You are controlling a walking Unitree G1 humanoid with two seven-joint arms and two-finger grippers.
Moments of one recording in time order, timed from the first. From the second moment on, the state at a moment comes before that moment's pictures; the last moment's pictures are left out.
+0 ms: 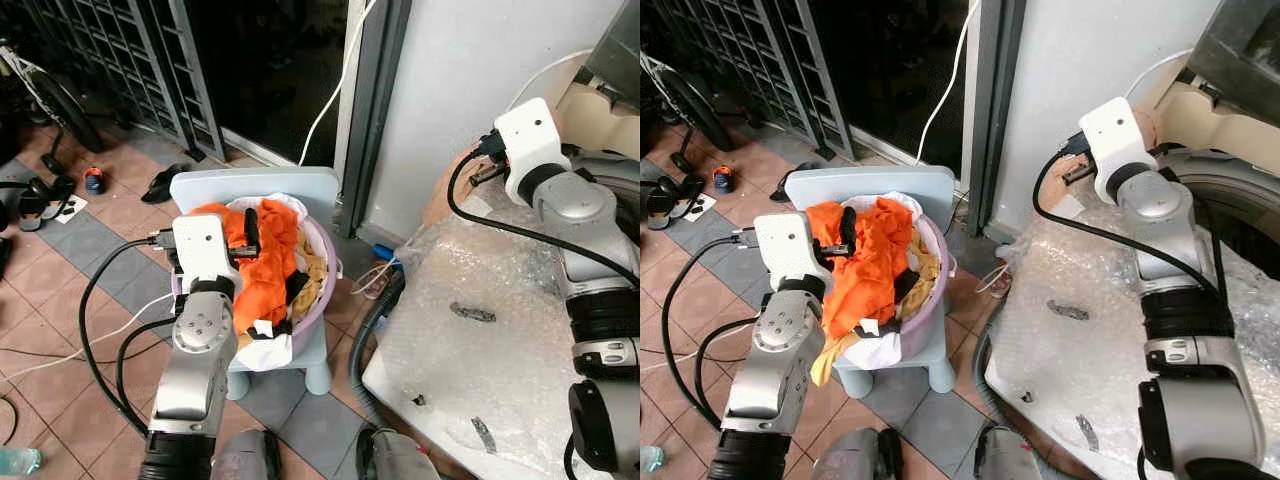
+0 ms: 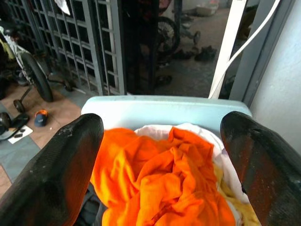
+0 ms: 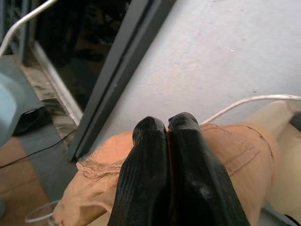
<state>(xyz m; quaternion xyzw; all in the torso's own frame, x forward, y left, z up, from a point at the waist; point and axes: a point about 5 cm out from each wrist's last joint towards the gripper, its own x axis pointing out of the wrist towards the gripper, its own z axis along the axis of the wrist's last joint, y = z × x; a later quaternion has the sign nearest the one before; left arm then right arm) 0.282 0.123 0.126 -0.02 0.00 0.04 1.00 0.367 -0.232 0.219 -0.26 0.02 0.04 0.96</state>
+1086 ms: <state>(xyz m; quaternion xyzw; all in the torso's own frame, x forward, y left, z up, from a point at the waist) 0.311 0.144 0.134 0.02 -0.04 0.06 1.00 0.314 -0.294 0.224 -0.26 -0.11 -0.28 0.92</state>
